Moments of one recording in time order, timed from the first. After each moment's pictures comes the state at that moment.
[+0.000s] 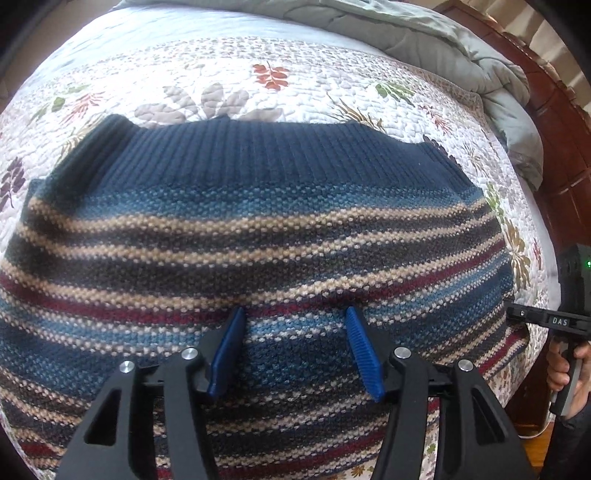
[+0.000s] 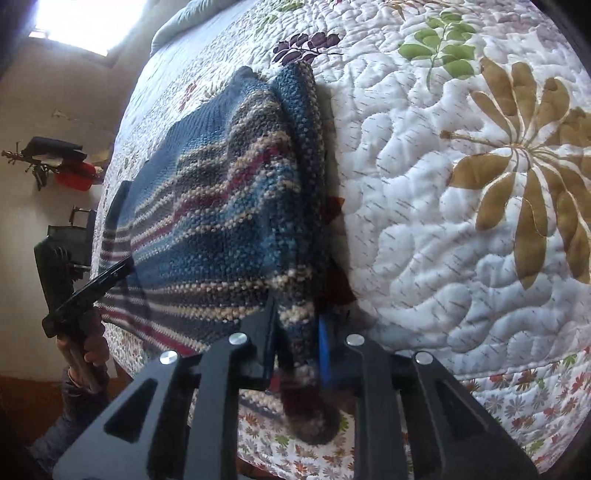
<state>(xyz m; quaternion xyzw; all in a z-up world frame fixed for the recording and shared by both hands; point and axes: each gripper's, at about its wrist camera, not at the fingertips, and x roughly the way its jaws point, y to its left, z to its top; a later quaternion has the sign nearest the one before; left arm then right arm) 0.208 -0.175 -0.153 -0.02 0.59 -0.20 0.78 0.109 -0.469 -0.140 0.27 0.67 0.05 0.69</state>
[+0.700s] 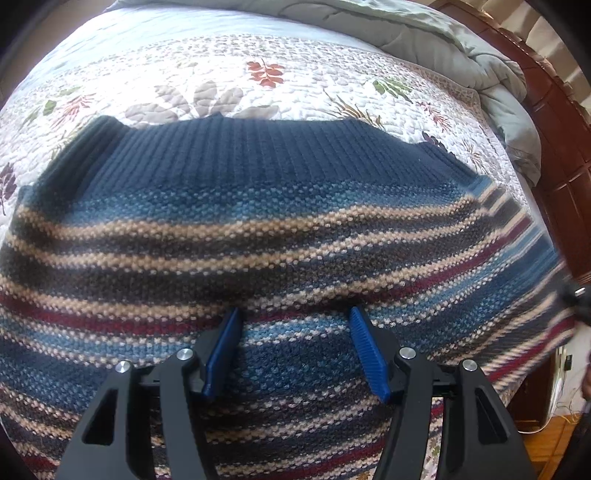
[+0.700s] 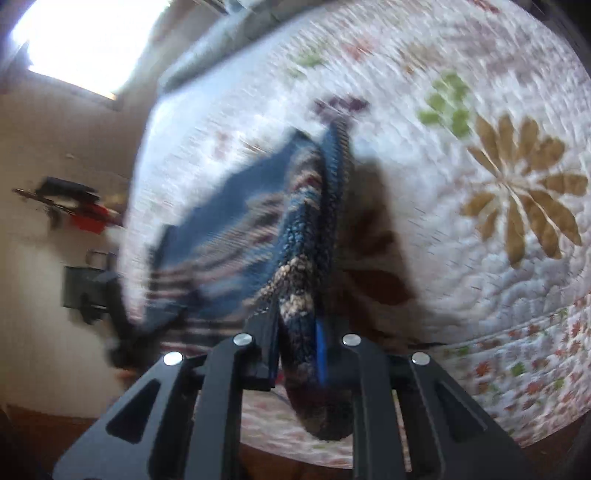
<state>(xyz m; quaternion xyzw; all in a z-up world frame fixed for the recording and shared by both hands) 0.213 -0.177 -0.159 -0.01 0.60 -0.22 0.77 0.122 -0.431 -0.062 0.33 0.59 0.03 0.73</state>
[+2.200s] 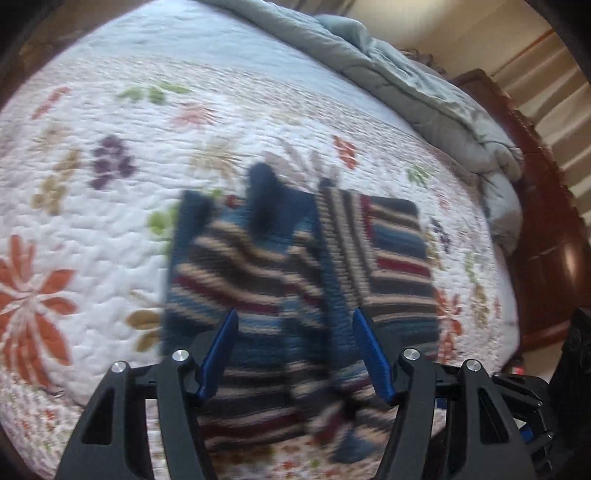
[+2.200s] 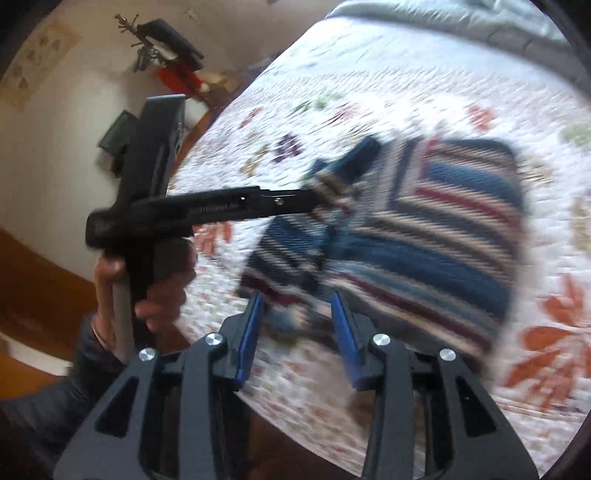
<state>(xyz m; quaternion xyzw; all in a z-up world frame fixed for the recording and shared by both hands) 0.231 -0.020 -0.074 -0.14 0.58 -0.21 0.78 0.144 -0.147 -0.026 0.10 0.60 0.25 0.75</state>
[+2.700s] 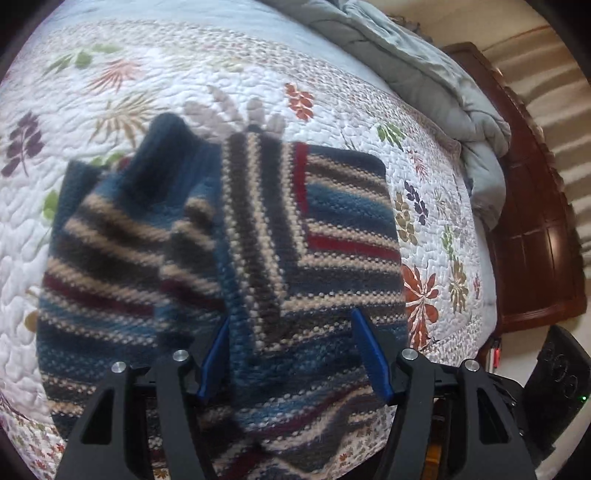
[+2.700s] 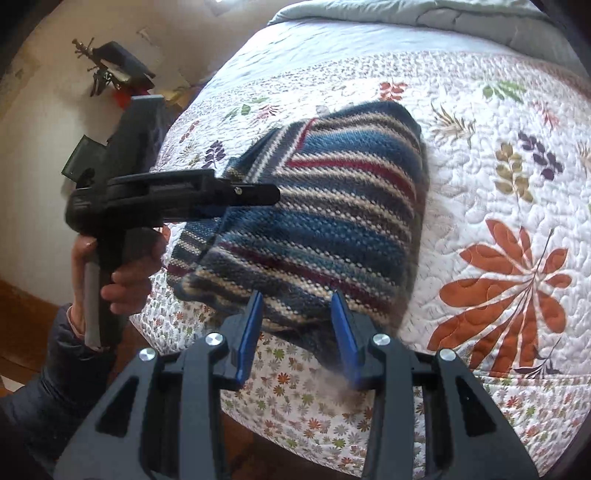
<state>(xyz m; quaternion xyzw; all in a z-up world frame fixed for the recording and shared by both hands) 0.245 -0.094 -0.107 -0.14 0.62 -0.25 0.73 0.131 -0.221 -0.057 0.13 0.62 0.18 0.75</state>
